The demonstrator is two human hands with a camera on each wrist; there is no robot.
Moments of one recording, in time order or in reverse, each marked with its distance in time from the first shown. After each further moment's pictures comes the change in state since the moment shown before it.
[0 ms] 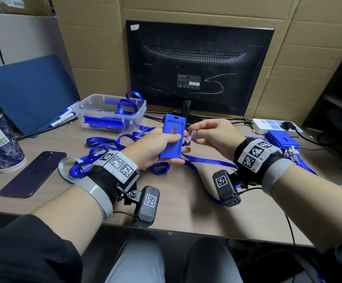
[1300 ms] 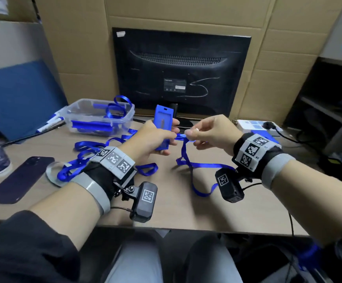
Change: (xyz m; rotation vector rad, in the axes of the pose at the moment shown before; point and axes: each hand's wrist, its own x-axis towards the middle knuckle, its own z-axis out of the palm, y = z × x) left_hand 0.005 0.015 0.018 0.212 0.113 0.203; right_hand -0.029 -0.025 -0.027 -0.355 -0.029 -0.083
